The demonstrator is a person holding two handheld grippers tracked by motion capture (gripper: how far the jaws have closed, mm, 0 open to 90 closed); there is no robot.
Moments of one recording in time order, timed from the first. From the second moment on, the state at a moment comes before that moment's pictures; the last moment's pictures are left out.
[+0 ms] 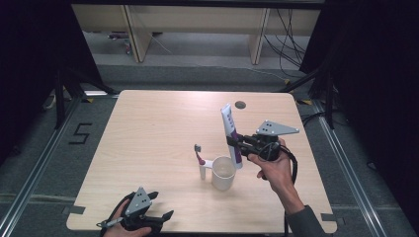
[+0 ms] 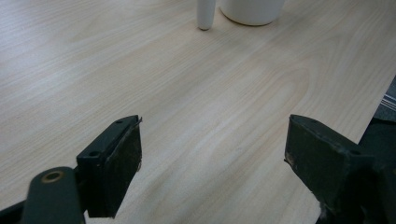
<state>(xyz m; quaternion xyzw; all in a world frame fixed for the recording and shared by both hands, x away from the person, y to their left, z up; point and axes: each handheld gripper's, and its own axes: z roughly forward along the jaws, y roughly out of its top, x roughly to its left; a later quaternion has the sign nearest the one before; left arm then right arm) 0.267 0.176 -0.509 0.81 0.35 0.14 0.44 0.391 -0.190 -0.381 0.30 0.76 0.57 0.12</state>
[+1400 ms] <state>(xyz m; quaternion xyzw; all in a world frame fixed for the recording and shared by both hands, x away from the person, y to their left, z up) 0.265 0.178 -0.508 0.82 0.34 0.15 0.44 0.389 -0.167 -0.441 0.30 0.78 0.54 0.10</state>
